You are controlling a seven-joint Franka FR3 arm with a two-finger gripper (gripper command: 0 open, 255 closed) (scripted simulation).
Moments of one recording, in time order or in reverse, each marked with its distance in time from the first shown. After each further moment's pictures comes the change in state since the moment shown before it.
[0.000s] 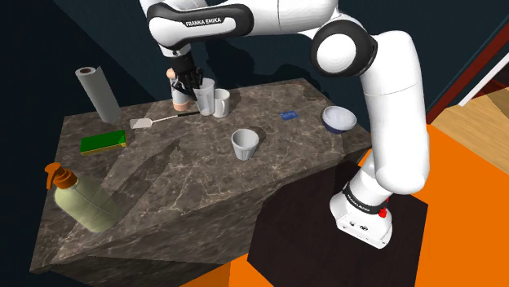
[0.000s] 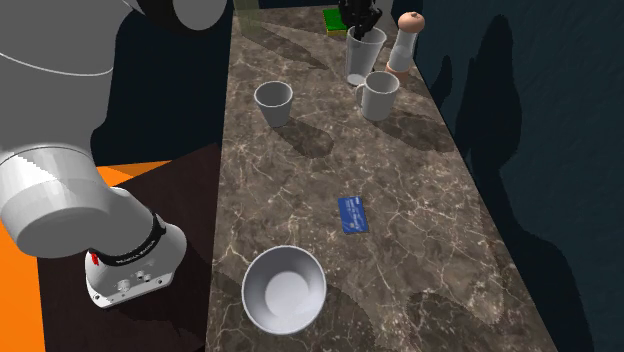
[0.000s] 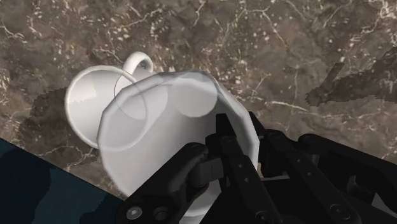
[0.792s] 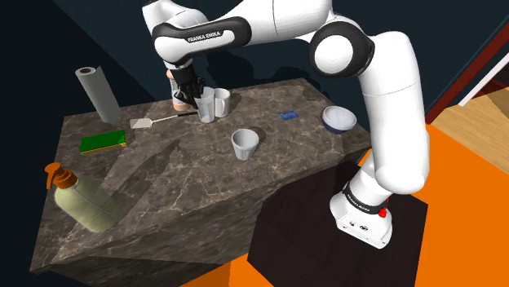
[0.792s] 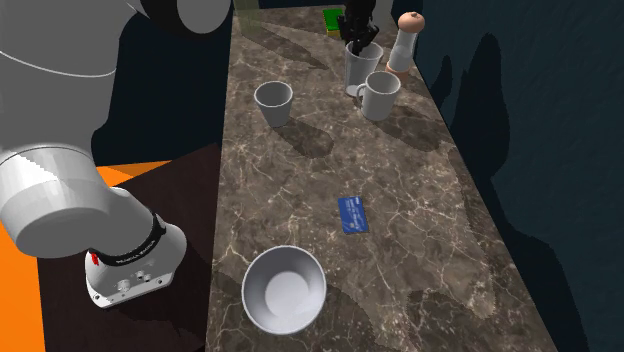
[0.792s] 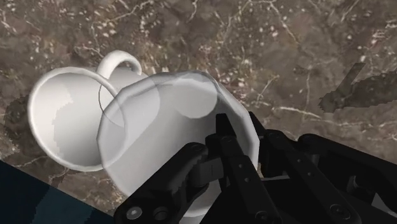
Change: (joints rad) arm -0.007 0.015 -0.002 -0.078 -0.005 0.093 0.012
